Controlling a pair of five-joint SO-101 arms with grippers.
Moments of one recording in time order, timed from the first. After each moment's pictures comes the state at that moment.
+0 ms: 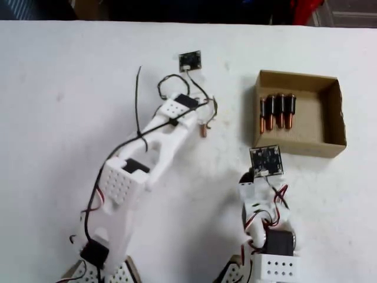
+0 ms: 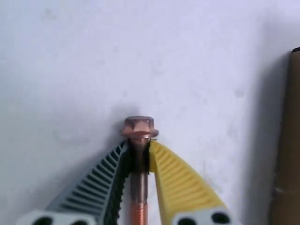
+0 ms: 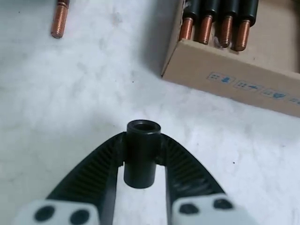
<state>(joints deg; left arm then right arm) 22.3 48.7 -24.7 46.4 36.9 0.4 -102.5 93.8 58.8 14.6</state>
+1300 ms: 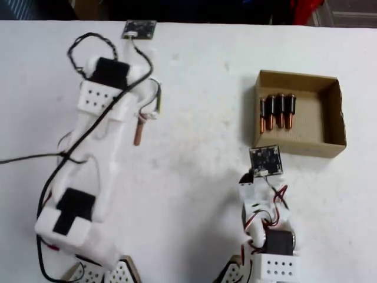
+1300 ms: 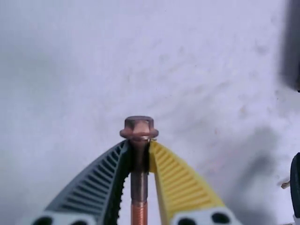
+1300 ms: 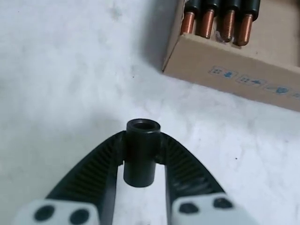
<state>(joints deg) 9.6 5.2 -23.5 101.1 14.3 0.4 -102.5 94.9 58.8 14.6</state>
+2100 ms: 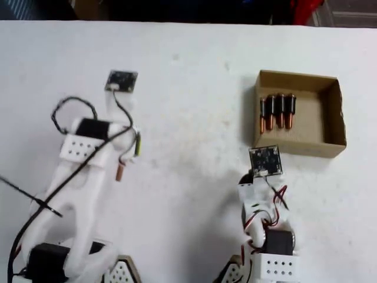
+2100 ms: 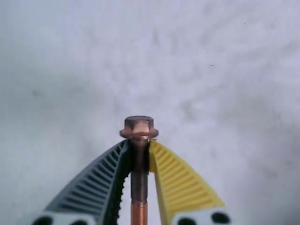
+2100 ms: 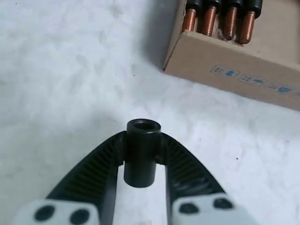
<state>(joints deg) 4.1 -21.3 37.0 66.8 6.5 0.4 -102.5 94.9 58.8 14.6</state>
